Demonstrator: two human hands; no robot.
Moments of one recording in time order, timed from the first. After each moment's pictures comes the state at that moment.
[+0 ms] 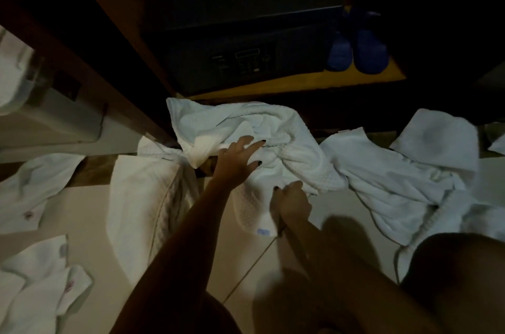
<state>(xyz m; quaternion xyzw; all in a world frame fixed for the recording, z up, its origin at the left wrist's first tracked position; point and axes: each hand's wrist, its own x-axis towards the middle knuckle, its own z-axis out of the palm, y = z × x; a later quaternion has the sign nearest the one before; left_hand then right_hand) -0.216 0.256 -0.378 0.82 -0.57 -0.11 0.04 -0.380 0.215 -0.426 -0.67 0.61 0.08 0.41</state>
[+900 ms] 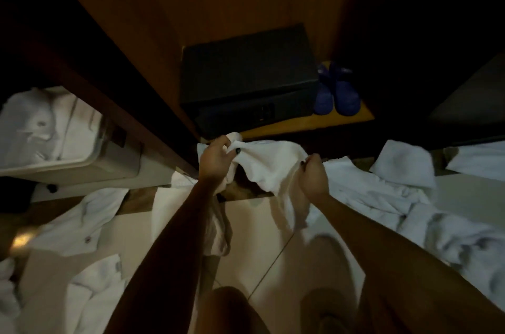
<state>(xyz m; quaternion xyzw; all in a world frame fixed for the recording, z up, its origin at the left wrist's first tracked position) -0.177 0.259 -0.170 0.87 -0.33 -0.19 0.33 -0.372 0.138 -0.221 -0.66 0.59 -0.11 0.46</state>
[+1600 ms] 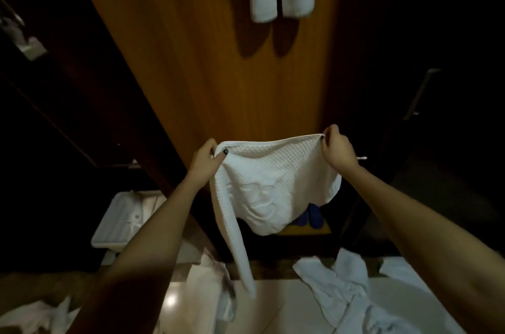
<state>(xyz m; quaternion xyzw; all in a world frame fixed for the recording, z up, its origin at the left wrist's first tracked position) -0.195 0.231 0.480 0.82 -0.36 -0.13 0.42 -0.420 -0.005 0.471 -0.84 0.41 -0.22 0.28</state>
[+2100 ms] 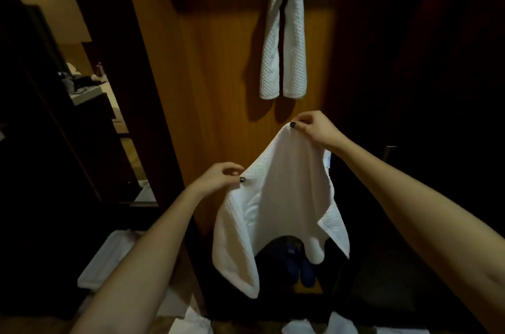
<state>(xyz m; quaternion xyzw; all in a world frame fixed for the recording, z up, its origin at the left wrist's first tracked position) -0.247 0.245 0.618 0.78 -0.40 -0.27 0.41 -0.416 0.027 0.707 -0.89 0.19 -0.25 0.34</state>
